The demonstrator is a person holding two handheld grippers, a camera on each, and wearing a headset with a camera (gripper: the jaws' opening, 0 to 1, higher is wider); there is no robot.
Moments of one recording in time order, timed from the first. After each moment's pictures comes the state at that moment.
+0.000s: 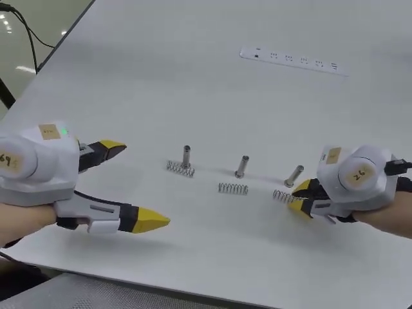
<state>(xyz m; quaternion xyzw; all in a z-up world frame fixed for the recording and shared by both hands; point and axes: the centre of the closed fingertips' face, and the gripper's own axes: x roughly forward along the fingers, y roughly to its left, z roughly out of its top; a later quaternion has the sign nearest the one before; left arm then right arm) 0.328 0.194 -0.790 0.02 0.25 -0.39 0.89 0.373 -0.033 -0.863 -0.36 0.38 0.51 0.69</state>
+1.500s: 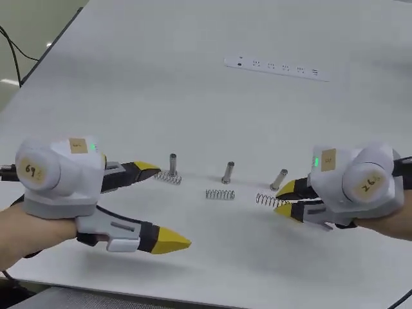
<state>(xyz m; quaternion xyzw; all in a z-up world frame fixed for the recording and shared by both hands) 0.312 0.121 -0.777 0.00 0.24 -0.49 0.84 0.338 -0.011 -0.806 -0.39 0.31 0.56 0.66</state>
